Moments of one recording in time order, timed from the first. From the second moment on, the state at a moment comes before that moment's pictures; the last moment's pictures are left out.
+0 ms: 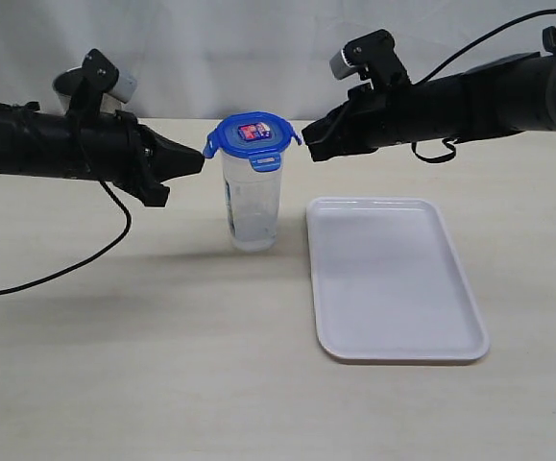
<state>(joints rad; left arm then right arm) -0.15 1.90 -1.05 -1.65 0.82 2.11 0.20 2.05 -1.41 1.36 0.59 -1.61</state>
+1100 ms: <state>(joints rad) -0.15 1.90 -1.05 -1.65 0.82 2.11 0.20 2.00 -1.41 1.29 0.72 -1.56</state>
